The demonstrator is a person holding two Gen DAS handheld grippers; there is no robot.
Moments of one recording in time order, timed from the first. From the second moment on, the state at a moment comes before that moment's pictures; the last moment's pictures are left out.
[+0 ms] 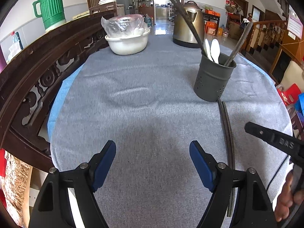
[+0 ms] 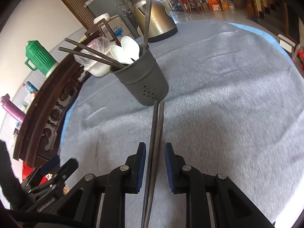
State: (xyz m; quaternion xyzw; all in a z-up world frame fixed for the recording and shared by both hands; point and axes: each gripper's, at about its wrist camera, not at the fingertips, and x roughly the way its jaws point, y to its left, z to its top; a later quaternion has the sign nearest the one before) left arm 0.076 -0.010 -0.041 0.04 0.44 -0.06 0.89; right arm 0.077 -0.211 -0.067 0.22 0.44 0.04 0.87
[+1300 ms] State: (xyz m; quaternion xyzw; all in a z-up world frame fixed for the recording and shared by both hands) left arm 0.088 -0.003 -0.055 0.03 0.46 -0.06 0.89; right arm 0.141 -0.205 -0.103 0.19 0.50 0.00 0.84
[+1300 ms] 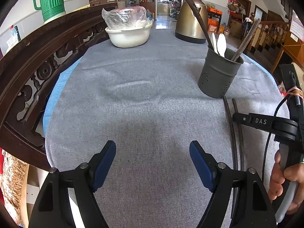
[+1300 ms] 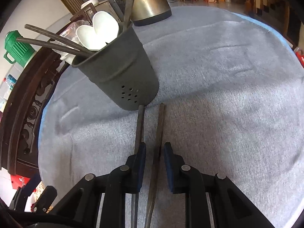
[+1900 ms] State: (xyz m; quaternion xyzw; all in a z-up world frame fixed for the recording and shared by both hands) left arm 0.129 -0.097 -0.065 0.05 0.50 -0.21 0.84; right arm 0.147 -0.275 -0.104 0.18 0.51 -0.05 0.84
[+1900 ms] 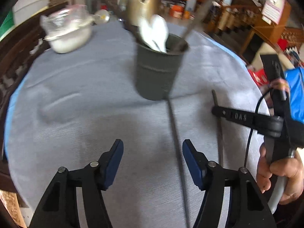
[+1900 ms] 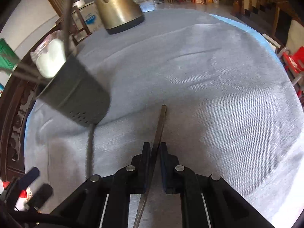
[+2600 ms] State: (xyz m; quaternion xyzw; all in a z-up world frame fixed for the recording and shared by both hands) left arm 0.132 -0.054 -0.099 -0.04 0.54 -0.19 0.82; right arm 0.157 -0.248 -0.107 0.16 0.51 0.03 0.85
